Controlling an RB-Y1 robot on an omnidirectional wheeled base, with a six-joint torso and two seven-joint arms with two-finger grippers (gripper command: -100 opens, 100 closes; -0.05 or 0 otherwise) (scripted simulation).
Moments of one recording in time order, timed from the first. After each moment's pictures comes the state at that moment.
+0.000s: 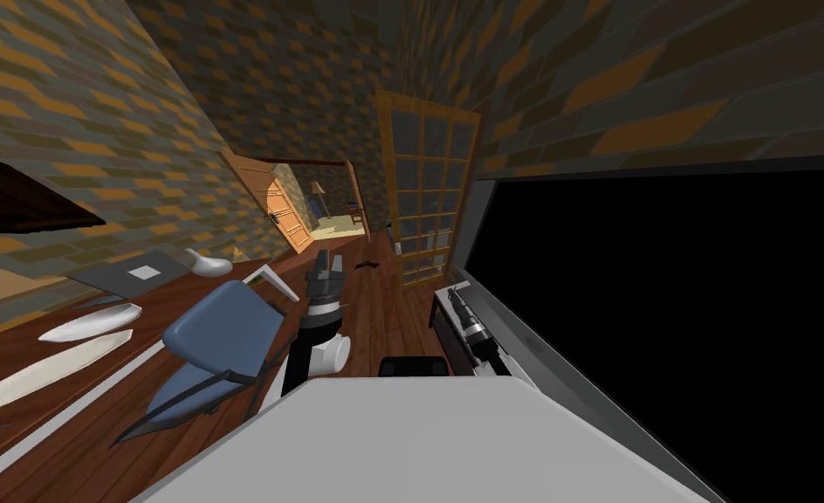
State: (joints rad) left arm 0.46 0.02 -0.06 -2.25 0.02 -0.50 -0.07; right arm 0.45 -0.28 0.21 -1.78 0.18 -0.40 0.09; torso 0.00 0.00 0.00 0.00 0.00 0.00
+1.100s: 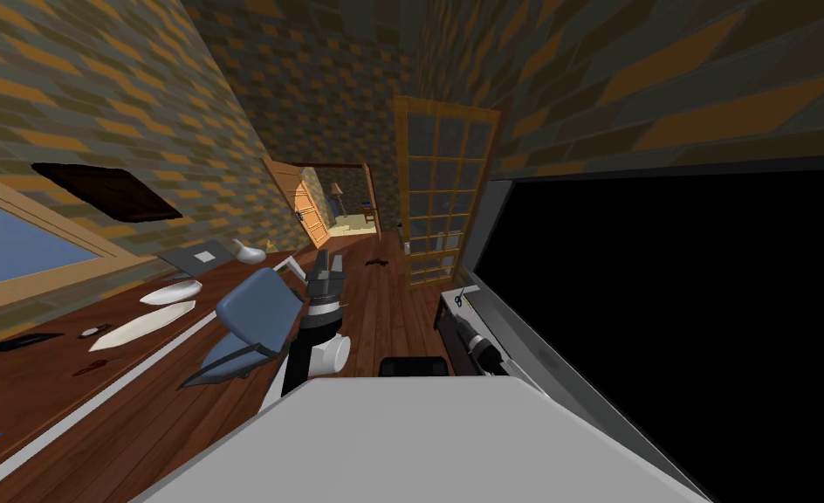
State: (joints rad) left arm 0.46 0.02 -0.06 -2.25 0.02 -0.50 -0.07; right arm 0.38 -0.45 0.30 -1.52 0.31 -0.34 0.17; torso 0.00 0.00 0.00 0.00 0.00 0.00
